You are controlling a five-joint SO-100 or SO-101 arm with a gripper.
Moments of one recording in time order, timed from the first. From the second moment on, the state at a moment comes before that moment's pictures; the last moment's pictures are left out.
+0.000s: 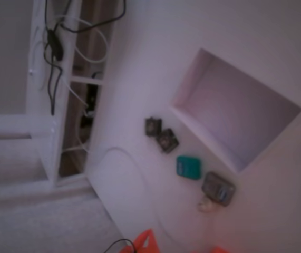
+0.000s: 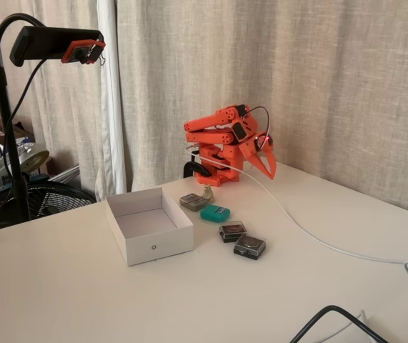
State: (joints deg) arm -18.0 189.2 168.8 76.4 -18.0
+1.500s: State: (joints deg) arm -18.2 189.2 168.8 76.4 -18.0
